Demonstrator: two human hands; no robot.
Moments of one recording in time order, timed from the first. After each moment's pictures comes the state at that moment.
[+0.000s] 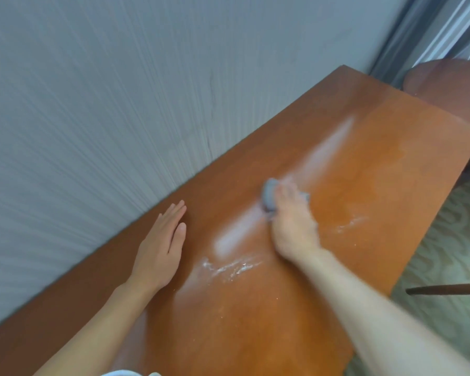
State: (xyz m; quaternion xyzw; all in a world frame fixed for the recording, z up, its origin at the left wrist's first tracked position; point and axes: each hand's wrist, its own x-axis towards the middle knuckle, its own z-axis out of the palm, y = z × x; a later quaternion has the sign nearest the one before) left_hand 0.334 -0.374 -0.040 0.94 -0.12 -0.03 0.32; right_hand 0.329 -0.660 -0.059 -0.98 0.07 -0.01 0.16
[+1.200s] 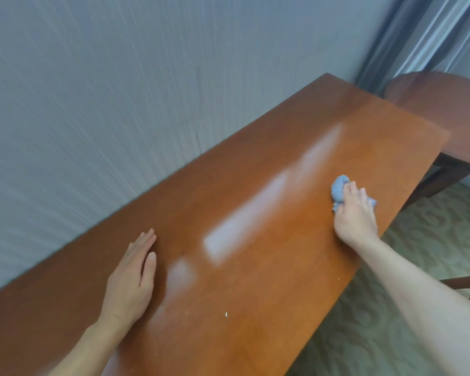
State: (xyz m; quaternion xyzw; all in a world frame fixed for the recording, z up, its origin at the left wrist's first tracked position) left_hand 0.242 -0.347 -0.062 0.95 -0.03 0.00 0.31; right_hand 0.283 -0.819 -0.060 -0.95 0.24 -0.03 0.17
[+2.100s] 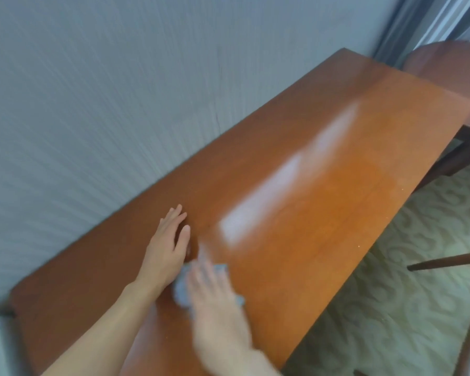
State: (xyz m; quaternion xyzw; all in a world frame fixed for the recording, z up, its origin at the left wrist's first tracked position) left_hand 0.245 -0.343 -0.051 0.94 -0.07 -0.05 0.33; right_hand 0.112 -0.475 -0.056 -0.97 -0.11 0.02 0.20
